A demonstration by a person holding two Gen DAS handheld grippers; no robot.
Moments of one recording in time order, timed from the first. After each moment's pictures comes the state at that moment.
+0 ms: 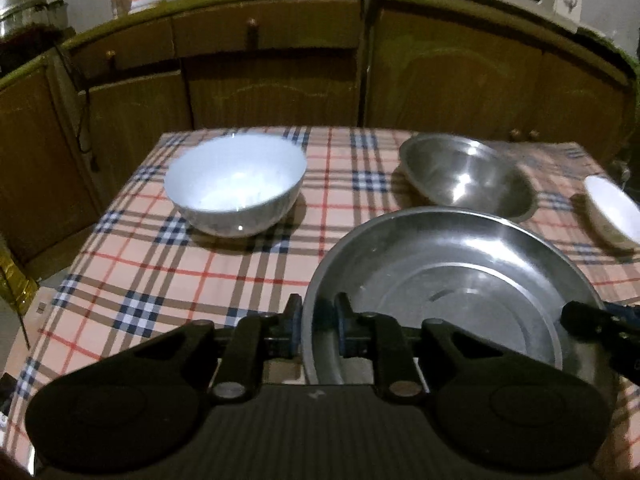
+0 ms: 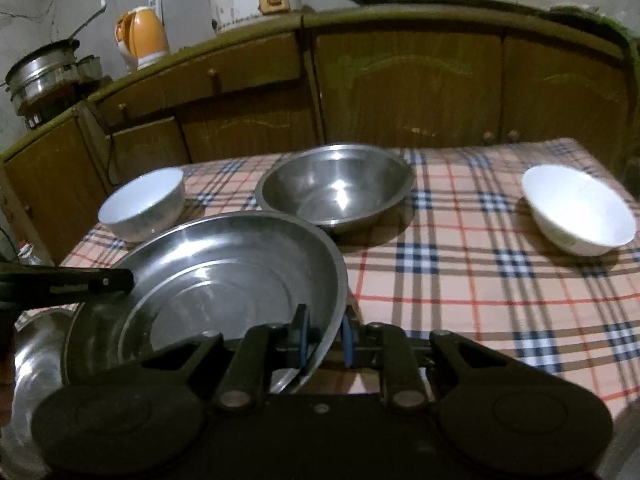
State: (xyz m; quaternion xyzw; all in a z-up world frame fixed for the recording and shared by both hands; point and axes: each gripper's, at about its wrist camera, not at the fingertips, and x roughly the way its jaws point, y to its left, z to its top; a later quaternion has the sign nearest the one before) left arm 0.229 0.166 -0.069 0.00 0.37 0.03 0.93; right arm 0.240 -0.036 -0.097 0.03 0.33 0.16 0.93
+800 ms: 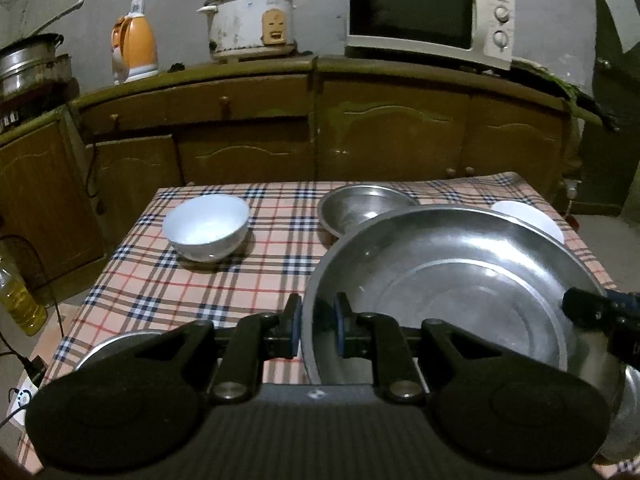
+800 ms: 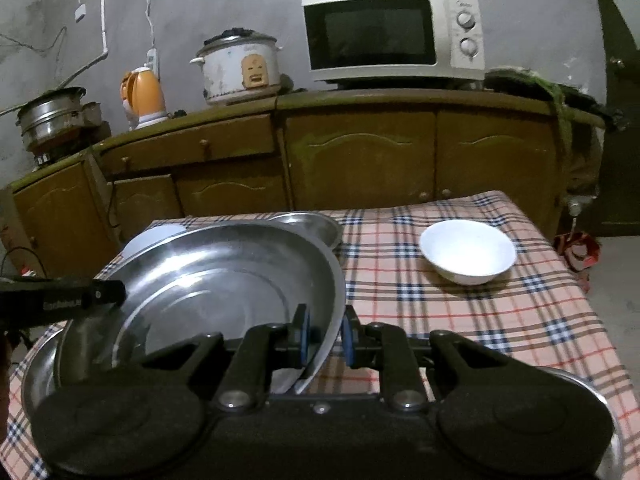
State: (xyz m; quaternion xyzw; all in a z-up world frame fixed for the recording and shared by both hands) left arm 0.132 0.094 -0.008 0.01 0.30 0.02 0.95; right arm 0.125 -0.116 -0.020 0.03 0.26 0.12 0.96
